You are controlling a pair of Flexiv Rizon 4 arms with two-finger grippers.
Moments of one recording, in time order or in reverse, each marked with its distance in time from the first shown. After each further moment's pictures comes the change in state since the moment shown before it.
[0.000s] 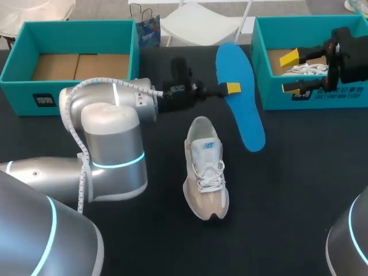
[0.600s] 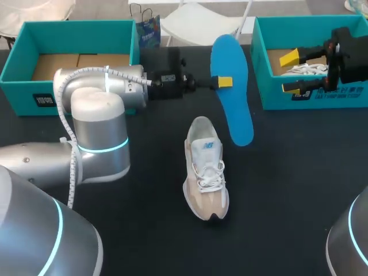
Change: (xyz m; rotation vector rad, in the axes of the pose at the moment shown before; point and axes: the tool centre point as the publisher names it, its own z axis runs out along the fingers) left arm -0.008 -0.015 -0.015 -0.092 0.077 0.062; right arm 0.000 0.000 0.000 0.000 0.000 0.000
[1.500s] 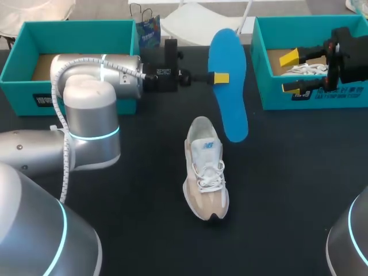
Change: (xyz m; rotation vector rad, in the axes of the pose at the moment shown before) left arm 0.006 -0.009 -0.009 -0.055 0.070 0.132; right arm 0.000 0.000 0.000 0.000 0.000 0.000
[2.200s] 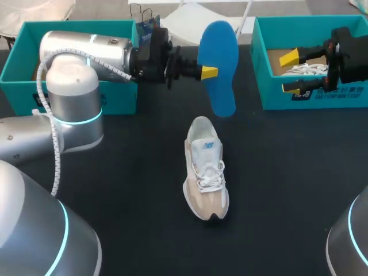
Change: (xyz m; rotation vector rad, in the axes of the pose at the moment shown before) left arm 0.012 -0.018 -0.027 -0.059 0.108 0.666; right arm 0.000 0.000 0.000 0.000 0.000 0.000
